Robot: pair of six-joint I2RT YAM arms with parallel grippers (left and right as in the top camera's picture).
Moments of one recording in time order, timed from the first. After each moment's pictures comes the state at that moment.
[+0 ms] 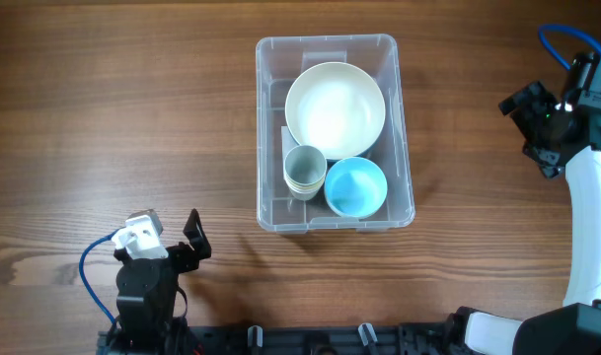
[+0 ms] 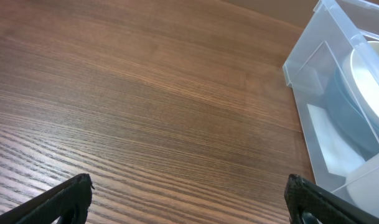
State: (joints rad) left arm -0.08 0.01 0.17 -0.60 -0.14 -0.33; right arm -0.28 1.46 1.32 -0.93 0.04 0.70
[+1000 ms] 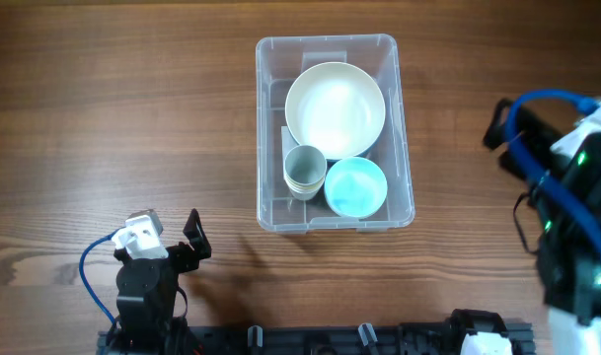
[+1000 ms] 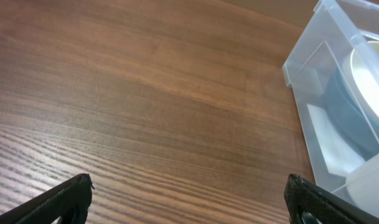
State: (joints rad) left arm -0.08 0.01 0.16 -0.60 -0.14 -0.33; right arm -0.10 0.83 1.04 -0.65 -0.01 0.39
